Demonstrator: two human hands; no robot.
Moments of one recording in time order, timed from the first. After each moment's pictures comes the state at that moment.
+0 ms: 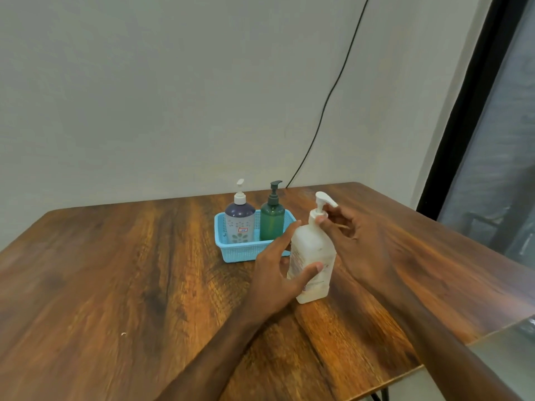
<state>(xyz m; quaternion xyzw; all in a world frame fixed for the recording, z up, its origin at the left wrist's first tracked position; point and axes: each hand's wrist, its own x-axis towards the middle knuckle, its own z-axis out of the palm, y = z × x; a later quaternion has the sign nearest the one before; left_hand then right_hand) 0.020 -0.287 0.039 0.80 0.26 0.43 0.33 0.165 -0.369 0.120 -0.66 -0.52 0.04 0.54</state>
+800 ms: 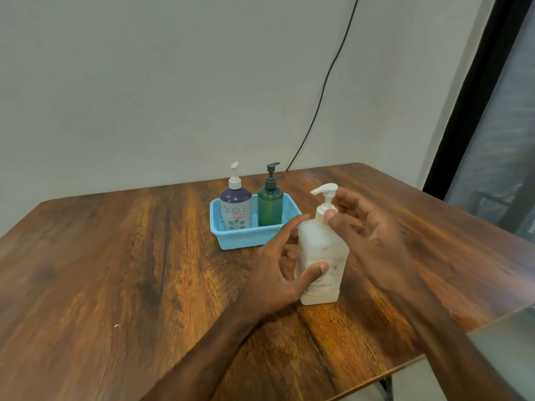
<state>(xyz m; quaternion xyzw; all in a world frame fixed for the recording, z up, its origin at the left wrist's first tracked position) 0.012 -0.296 0.036 0.82 0.19 0.42 0.35 0.162 -0.401 0.112 -0.60 -0.52 0.13 0.60</state>
